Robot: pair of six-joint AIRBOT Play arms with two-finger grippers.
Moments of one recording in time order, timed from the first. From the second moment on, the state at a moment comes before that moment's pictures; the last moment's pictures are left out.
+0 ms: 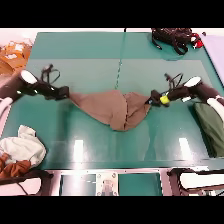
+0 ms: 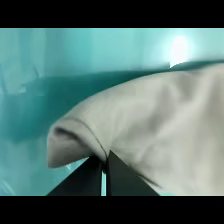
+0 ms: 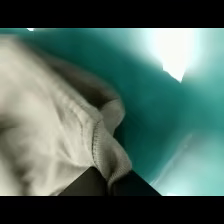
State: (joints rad) left arm 0.02 -1.41 1.14 1.07 -0.97 -1.39; right arm -0.12 -1.51 1.11 -0.86 1.16 1.36
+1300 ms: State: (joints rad) left arm 0.02 -1.05 1.47 1.18 -1.09 -1.31; right arm -0.33 -1.01 1.24 -0.83 1.10 1.33
